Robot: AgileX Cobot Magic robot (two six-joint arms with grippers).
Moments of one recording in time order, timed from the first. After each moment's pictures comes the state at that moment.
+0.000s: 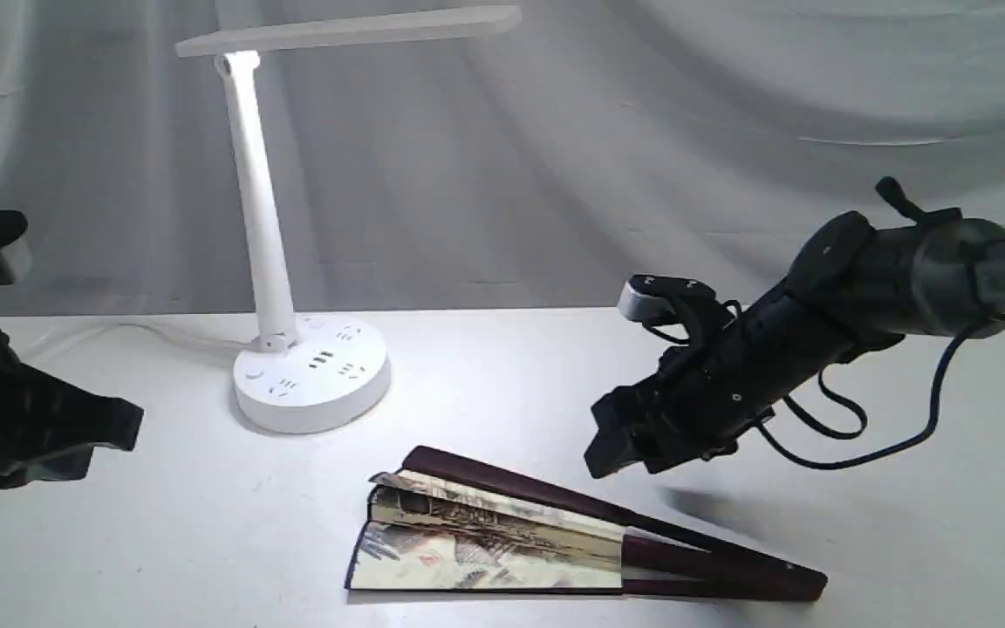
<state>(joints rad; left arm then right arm) -0.16 1.40 -0.95 -0.14 0.66 0.05 0.05 2.24 -1.59 0.71 0.81 -0.71</state>
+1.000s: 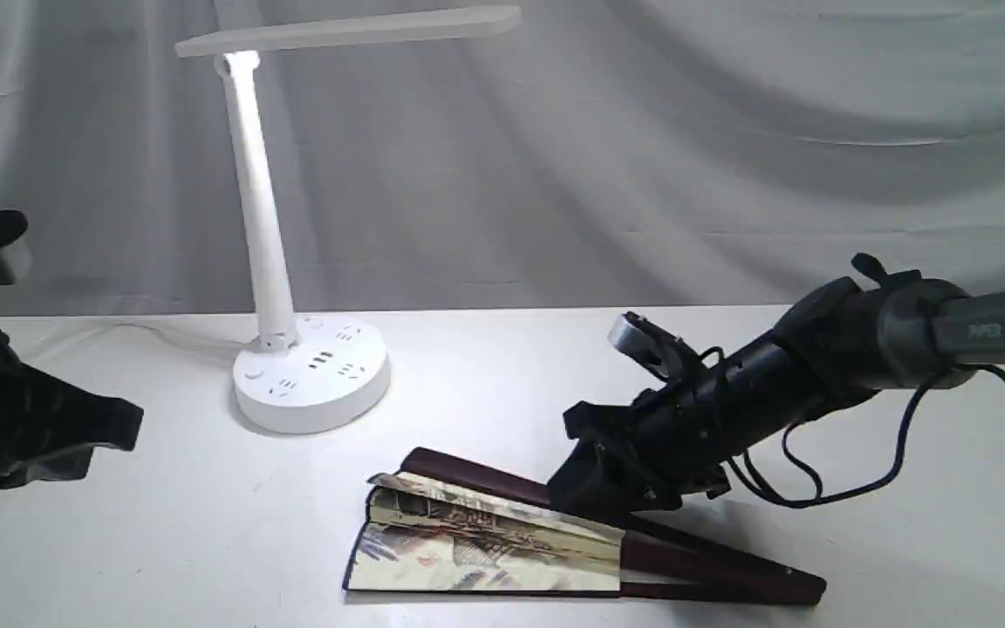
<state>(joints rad) -0.16 1.40 -0.95 -0.14 0.66 0.05 0.05 2.36 -1.59 1.00 0.89 -0.72</state>
